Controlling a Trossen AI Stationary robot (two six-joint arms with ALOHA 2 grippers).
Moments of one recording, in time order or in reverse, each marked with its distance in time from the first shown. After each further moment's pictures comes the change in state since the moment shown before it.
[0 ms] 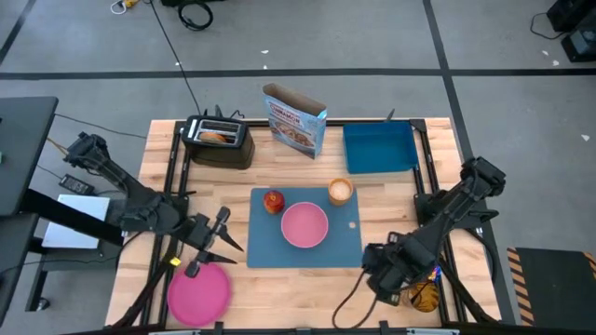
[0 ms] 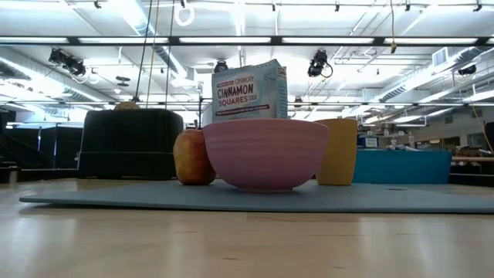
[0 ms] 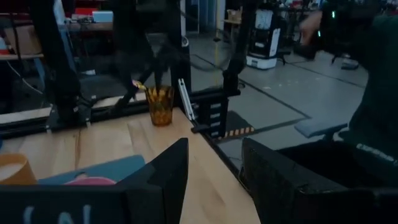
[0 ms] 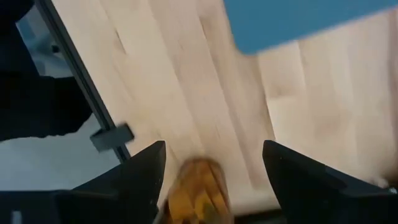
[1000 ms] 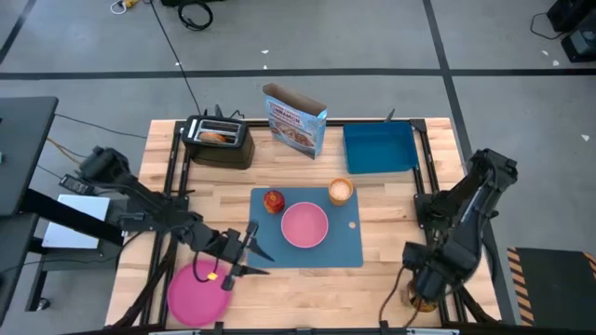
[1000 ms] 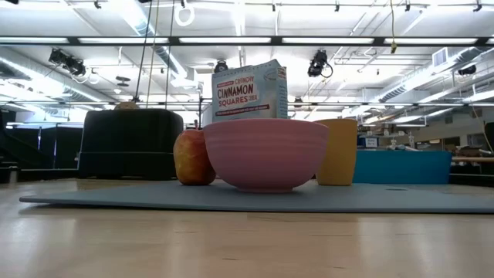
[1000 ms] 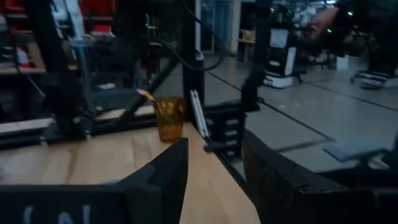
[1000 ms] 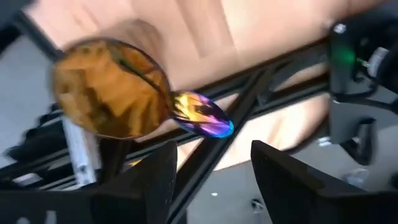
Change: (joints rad) left arm 0.068 0.467 0.002 0.561 -0.003 0.017; right arm 0.182 -0.132 -0.061 -0.281 -0.226 0.245
